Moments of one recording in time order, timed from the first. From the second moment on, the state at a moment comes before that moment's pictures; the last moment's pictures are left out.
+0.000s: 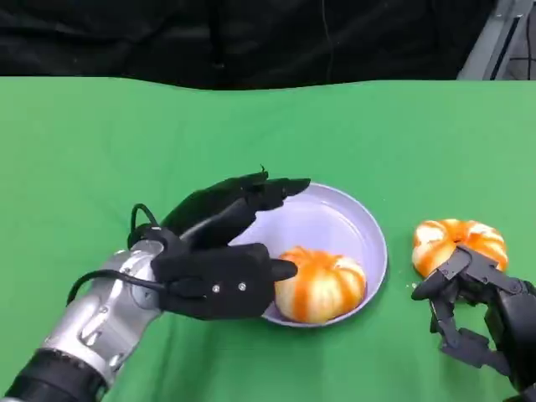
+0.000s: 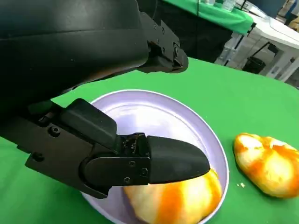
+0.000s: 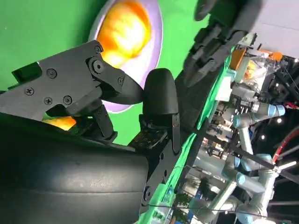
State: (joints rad) left arm -0.49 0.22 -0.41 0.45 0.48 -0.26 -0.15; right arm 0.00 -0.09 0.00 0.45 -0.11 -0.81 0.02
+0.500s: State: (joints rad) left arm -0.38 0.23 -0.31 0.28 0.28 -0.23 -0.27; right arm 0.00 -0.08 0.00 0.44 -0.11 -0.81 0.02
